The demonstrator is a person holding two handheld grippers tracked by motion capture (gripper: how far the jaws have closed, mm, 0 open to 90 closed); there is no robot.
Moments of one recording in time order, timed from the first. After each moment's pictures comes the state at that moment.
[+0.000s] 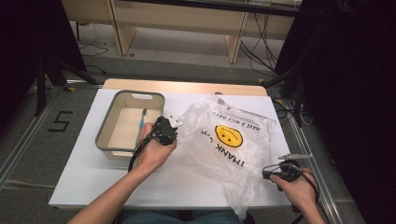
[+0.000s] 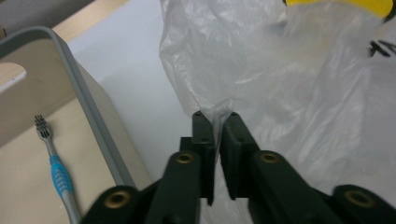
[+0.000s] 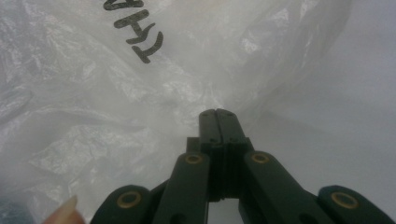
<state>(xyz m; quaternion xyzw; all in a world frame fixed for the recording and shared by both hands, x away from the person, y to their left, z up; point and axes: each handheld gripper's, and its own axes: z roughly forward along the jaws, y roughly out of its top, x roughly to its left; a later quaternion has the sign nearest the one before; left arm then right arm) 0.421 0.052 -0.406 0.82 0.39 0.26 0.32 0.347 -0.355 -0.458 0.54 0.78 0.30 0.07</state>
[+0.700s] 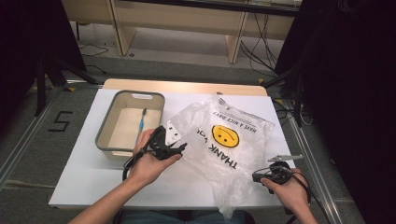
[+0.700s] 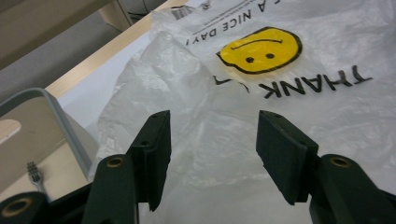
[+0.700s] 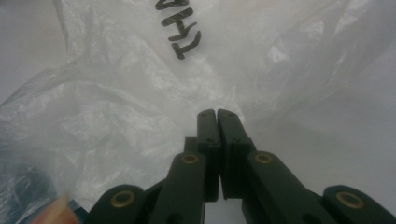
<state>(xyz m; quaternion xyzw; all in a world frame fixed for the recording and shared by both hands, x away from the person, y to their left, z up) 0.369 0.054 -0.400 0.83 0.29 0.26 0.39 0.340 -0.327 -0.456 0.50 0.81 0.31 0.05</state>
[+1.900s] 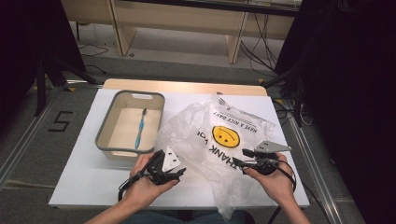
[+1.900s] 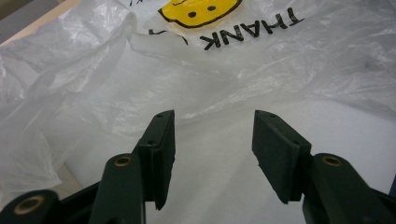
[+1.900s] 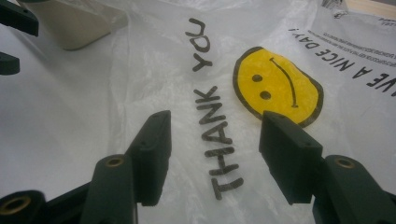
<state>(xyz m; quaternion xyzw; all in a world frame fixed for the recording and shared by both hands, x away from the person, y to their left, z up) 0.329 0.057 -0.437 0.86 0.28 0.21 0.38 0.360 -0.276 -0.427 0.38 0.81 0.41 0.17</state>
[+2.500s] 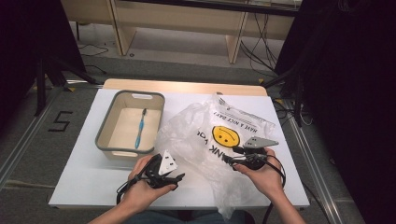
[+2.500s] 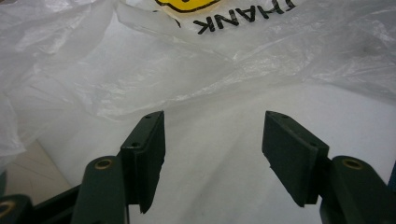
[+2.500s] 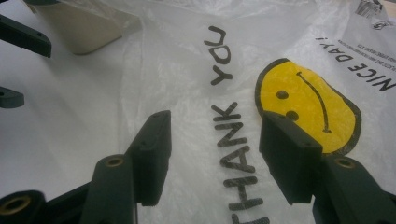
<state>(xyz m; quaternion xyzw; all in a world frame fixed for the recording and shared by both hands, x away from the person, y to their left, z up) 0.325 0.062 -0.454 0.86 0.28 0.19 0.39 0.377 -0.249 -0.431 0.36 0.82 0.41 0.15</state>
